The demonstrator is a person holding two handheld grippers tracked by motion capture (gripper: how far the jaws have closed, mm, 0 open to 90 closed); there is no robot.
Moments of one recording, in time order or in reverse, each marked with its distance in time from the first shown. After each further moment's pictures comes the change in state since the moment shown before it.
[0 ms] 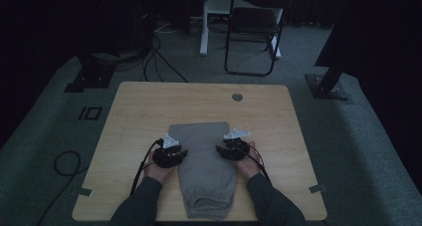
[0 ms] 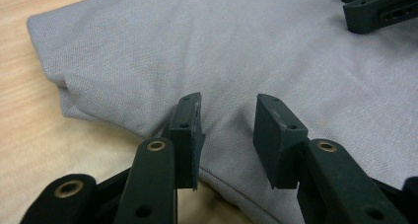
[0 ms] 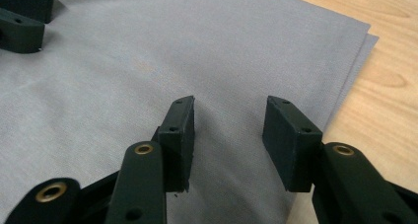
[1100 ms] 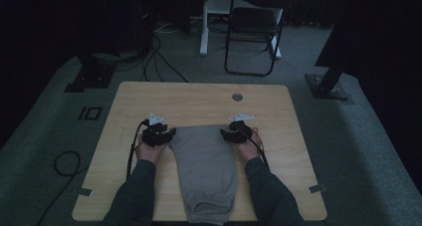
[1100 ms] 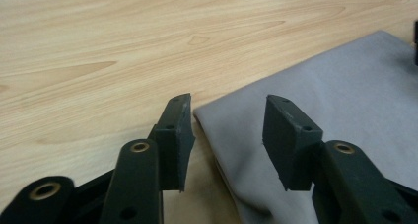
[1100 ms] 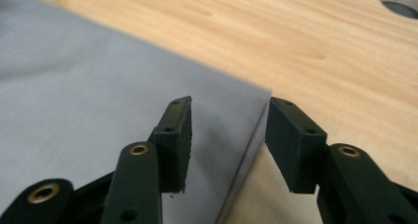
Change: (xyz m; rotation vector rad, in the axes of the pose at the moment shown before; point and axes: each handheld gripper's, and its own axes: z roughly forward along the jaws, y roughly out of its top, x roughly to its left) left arm 0.074 0.039 0.009 -0.063 0.107 -0.166; right arm -0.045 0.038 0.019 -0.014 -0.094 0.096
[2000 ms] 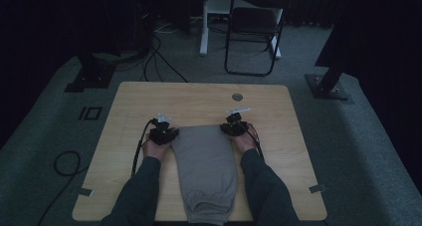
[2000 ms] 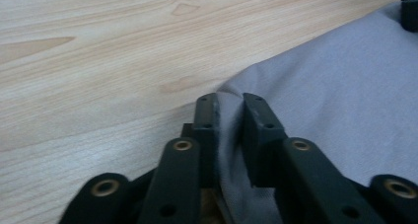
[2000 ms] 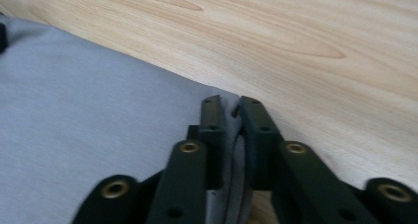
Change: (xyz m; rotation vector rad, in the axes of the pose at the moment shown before) left arm -0.006 -0.001 0.027 0.089 -0.023 0.012; right arm -0.012 0.014 0.027 0.095 0.067 0.096
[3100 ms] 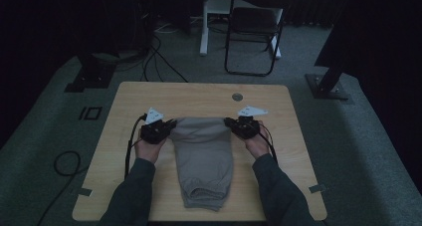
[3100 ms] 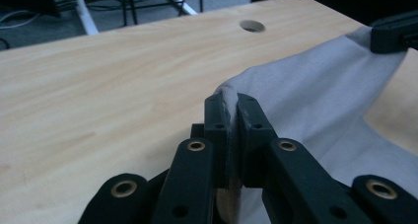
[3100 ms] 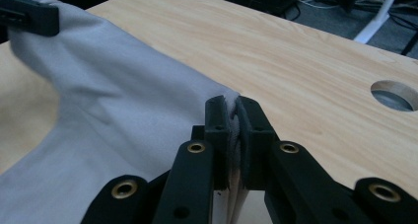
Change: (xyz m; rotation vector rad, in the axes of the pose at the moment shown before) left arm -0.024 0.016 -0.083 -0.232 -0.068 0.110; right arm 0.017 0.000 -0.087 -0.267 0.094 -0.176
